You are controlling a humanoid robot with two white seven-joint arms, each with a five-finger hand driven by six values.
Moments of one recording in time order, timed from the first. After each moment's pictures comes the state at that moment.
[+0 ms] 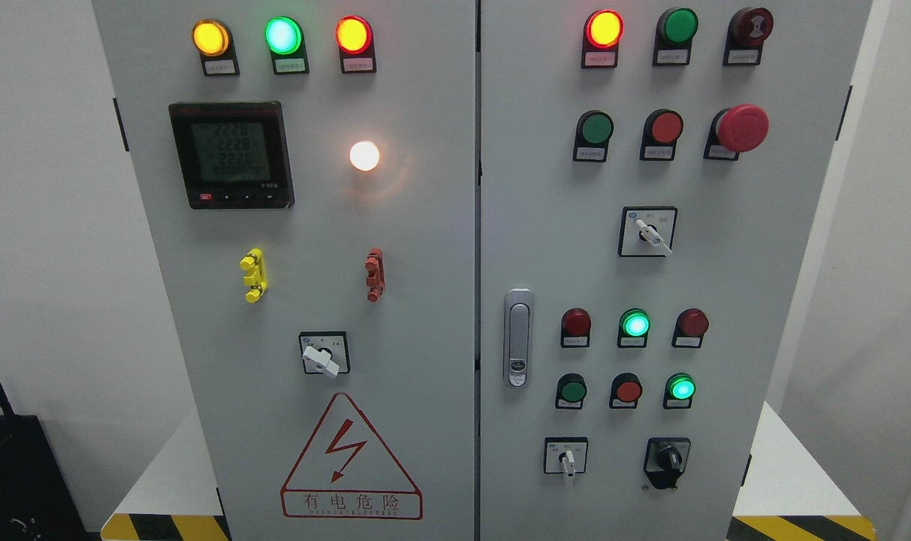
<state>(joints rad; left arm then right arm) 0.04 -0.10 -0.08 -0.07 0.20 -0.02 -0.04 0.08 -0.09 -0.11 -0.07 0.08 0.04 0.25</state>
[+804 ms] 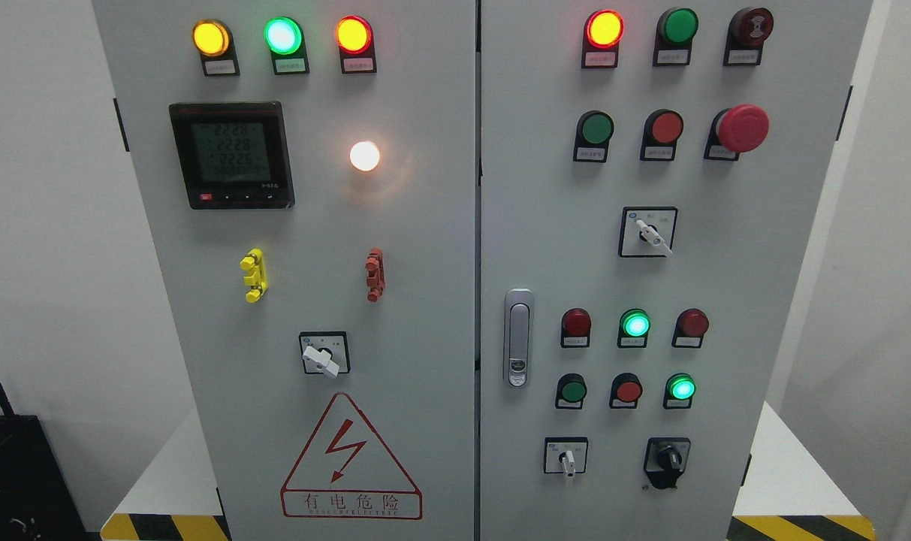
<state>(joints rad) 0.04 -0.10 -0.08 -0.07 0.20 -0.02 -0.04 0.15 -0.08 -0.10 -0.23 0.07 -0.05 0.34</state>
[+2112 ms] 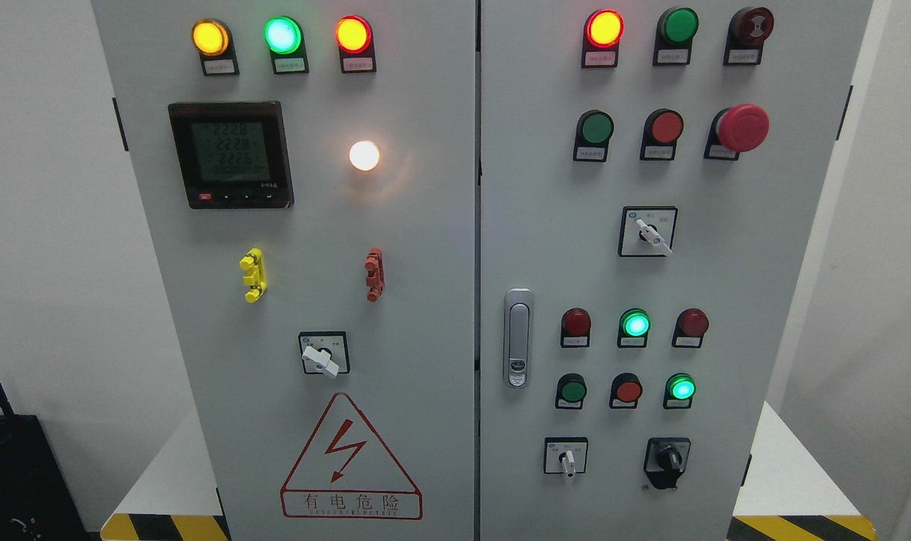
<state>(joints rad) 0.04 -0.10 -0.08 -0.07 0.20 -0.02 -0.04 0.27 -0.08 -0.07 -1.81 0.43 -0.11 0.18</state>
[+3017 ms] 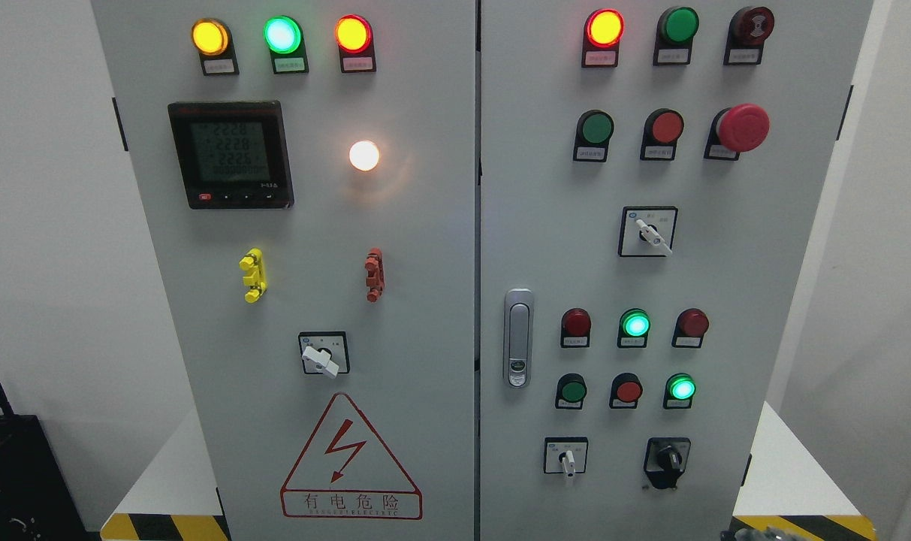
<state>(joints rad) 0.04 -0.10 -0.08 -0.07 0.20 -0.02 -0.04 0.04 -0.09 -0.03 -2.00 1.15 0.17 0.19</state>
